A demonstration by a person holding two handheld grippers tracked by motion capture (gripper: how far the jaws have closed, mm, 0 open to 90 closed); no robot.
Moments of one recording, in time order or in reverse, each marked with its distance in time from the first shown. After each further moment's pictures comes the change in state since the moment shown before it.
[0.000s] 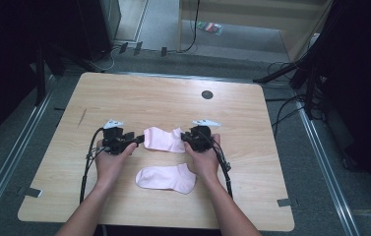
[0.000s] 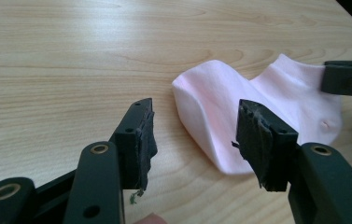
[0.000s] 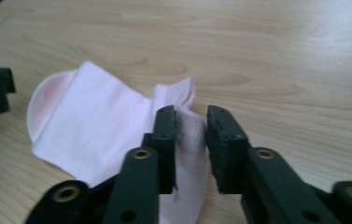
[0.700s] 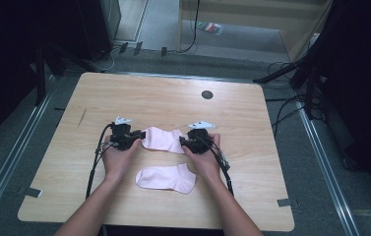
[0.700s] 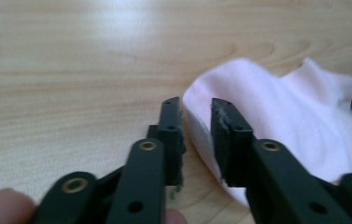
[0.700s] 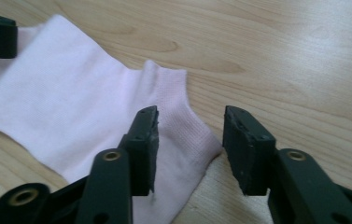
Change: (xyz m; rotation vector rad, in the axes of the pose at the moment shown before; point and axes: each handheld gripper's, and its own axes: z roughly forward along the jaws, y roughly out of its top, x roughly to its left) left arm 0.000 0.002 0.027 0.049 0.073 0.035; right arm -0.001 -0.008 0.012 0.036 -0.070 -0.174
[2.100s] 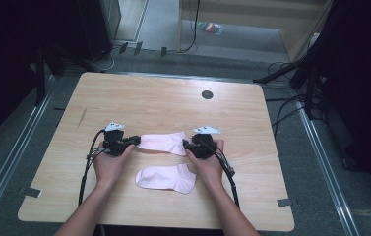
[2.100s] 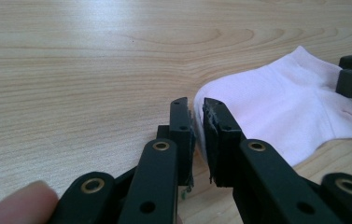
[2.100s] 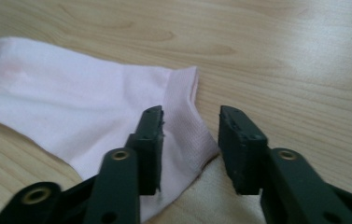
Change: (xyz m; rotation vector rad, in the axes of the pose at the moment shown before) left arm 0.011 -0.015 -0.021 -0.028 -0.085 0.002; right arm -0.002 -0.015 -0.013 -0.029 0.008 0.052
